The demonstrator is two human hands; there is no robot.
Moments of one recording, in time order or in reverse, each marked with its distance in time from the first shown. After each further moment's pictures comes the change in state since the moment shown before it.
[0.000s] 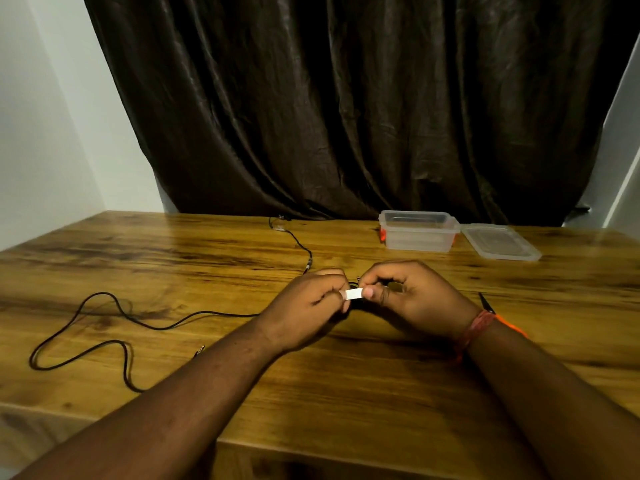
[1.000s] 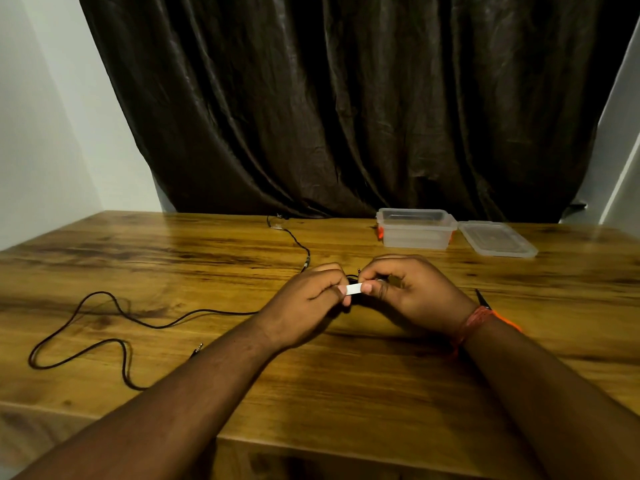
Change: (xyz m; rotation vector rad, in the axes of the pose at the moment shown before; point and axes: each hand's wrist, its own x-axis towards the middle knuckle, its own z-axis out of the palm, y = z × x) left_hand -0.001 0.007 0.001 -0.051 0.020 -0.028; right_hand -0.001 0.001 -0.002 -0.093 0.039 -0.020
